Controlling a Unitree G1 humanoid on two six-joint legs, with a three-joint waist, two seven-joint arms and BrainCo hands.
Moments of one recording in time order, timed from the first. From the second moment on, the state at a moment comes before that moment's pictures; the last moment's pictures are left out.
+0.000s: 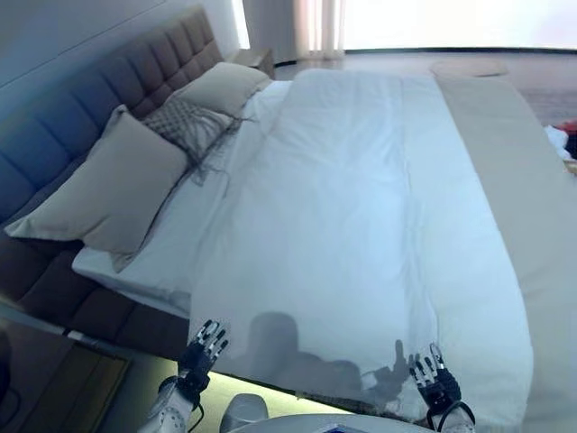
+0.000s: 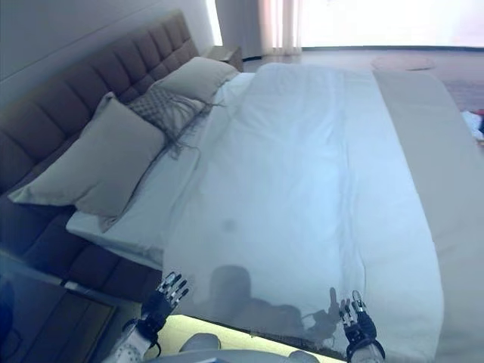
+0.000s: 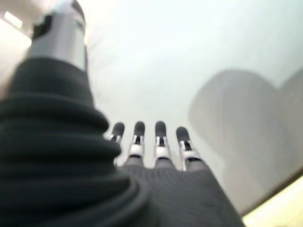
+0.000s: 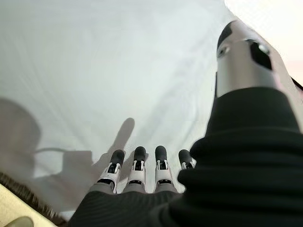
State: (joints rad) left arm 0.15 0.20 0.02 0.64 -0.80 0.00 -0.30; right arm 0.12 -0.21 -0.20 0.95 1.07 -0.10 0.16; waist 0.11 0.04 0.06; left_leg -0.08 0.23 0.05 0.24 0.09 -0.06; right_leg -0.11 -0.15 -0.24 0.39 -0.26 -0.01
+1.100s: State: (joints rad) left arm -0.34 0.39 -0.45 0.62 0.38 -0.21 0.61; right arm -0.09 -0.24 0.03 0.76 1.19 -0.02 0.04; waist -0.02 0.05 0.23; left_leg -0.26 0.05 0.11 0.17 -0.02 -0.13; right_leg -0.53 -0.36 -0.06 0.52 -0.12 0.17
